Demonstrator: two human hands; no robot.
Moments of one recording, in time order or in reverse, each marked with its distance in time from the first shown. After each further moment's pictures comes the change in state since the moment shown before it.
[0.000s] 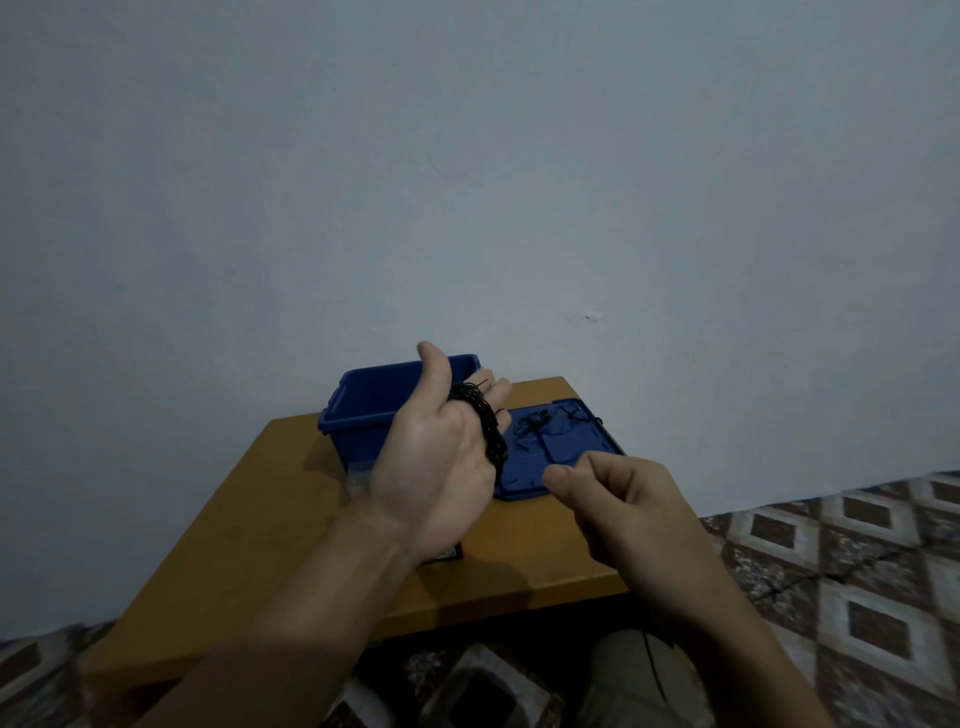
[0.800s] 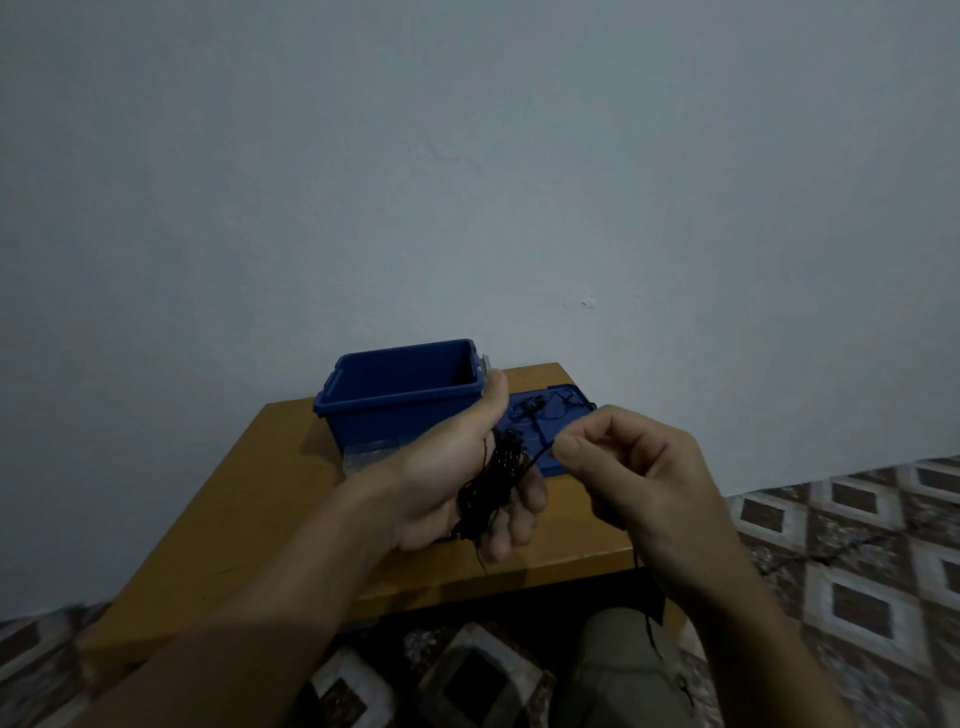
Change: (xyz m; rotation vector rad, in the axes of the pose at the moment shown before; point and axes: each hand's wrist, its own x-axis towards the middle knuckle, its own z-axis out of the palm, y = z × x) left_hand -0.005 -0.001 -0.008 0.656 -0.196 -0.420; right_hand -0.004 -0.005 -0.012 0.165 -0.032 -0.201
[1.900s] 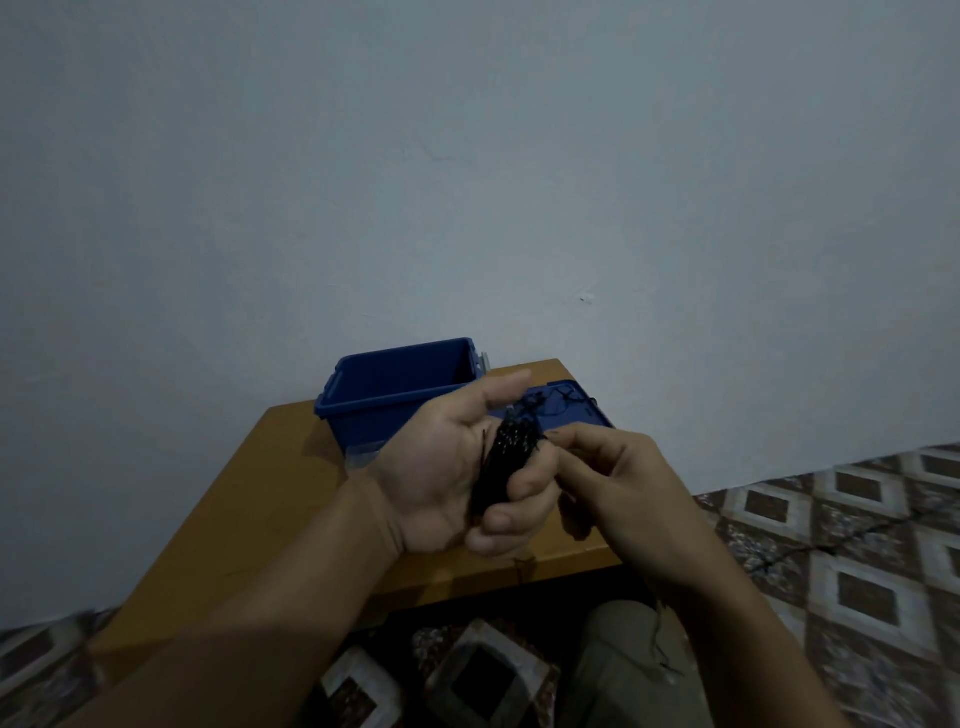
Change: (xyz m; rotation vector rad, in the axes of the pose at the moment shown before) left_hand 0.004 -0.004 -0.002 -0.363 -0.605 0.236; right_hand 0.002 0.014 0.003 -0.117 -0.026 0.207
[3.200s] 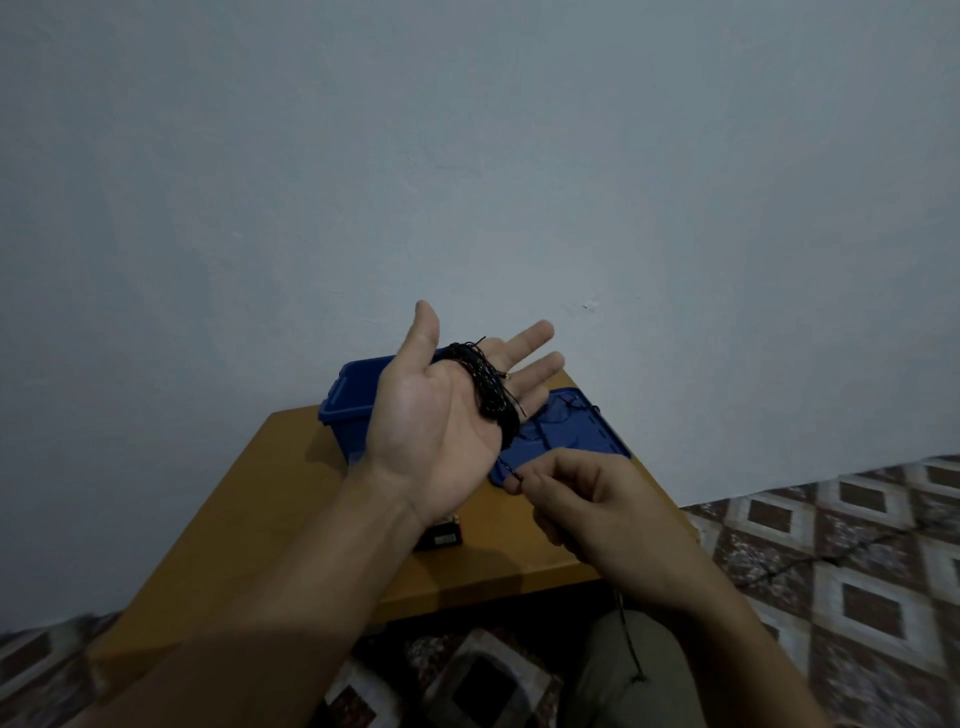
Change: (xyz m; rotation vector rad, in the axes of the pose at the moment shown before) left_hand 0.008 0.022 0.015 -0.186 0.613 0.541; right_hand -0.002 -0.002 0.006 -0.155 -0.101 0.055
